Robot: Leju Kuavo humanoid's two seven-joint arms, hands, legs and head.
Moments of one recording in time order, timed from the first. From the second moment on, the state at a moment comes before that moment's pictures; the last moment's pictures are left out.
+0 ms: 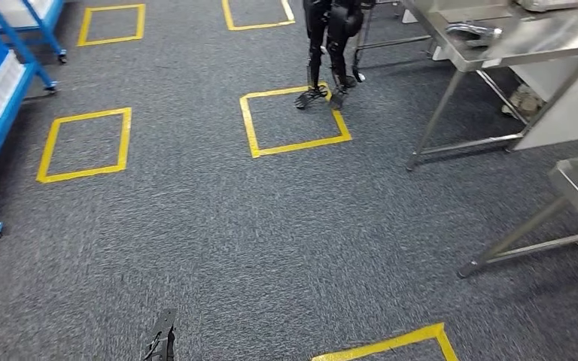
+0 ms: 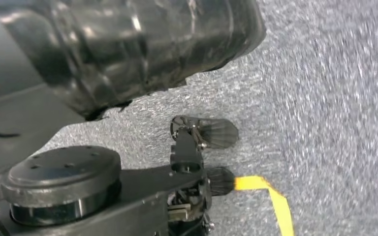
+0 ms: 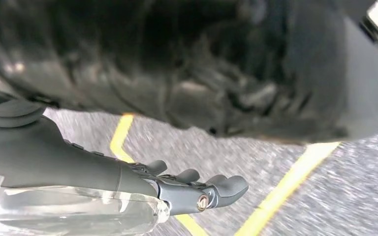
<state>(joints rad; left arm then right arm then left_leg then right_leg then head) -0.20 -0.01 -0.72 -0.23 0.92 0.35 -0.13 -0.11 0.01 0.76 -0.25 0.00 -0.30 -0.02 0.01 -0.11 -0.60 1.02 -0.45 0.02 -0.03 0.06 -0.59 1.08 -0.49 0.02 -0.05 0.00</state>
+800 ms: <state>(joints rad) -0.23 -0.01 -0.73 -0.23 0.93 0.35 -0.11 -0.13 0.01 0.87 -0.25 0.06 -0.25 0.00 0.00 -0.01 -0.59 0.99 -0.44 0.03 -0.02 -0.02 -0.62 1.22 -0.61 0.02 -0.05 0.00</state>
